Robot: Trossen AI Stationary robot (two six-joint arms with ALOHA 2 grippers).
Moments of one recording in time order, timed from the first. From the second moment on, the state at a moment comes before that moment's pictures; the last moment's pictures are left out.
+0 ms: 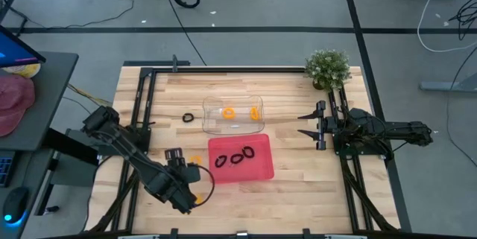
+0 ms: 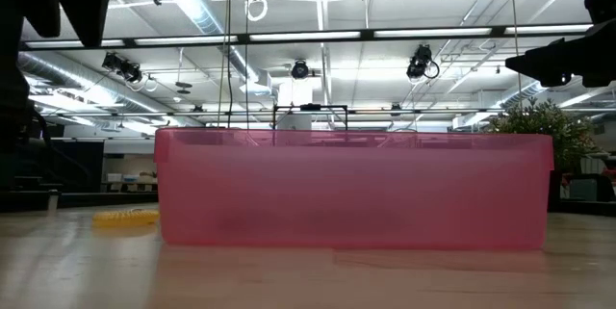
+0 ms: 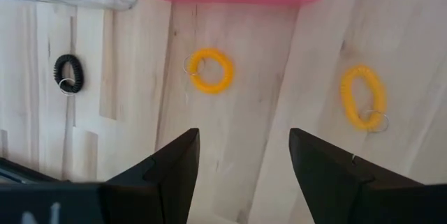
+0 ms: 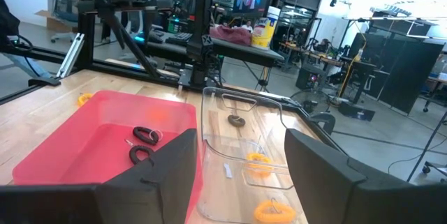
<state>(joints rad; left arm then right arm) -0.71 1.71 1.50 -1.39 -0.32 -0.89 -0.03 0.01 0.02 0.01 0.00 -0.25</state>
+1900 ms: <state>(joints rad) -0.71 1.79 1.49 -1.38 -0.28 -0.91 -0.03 0.01 0.02 0.01 0.00 -0.25</state>
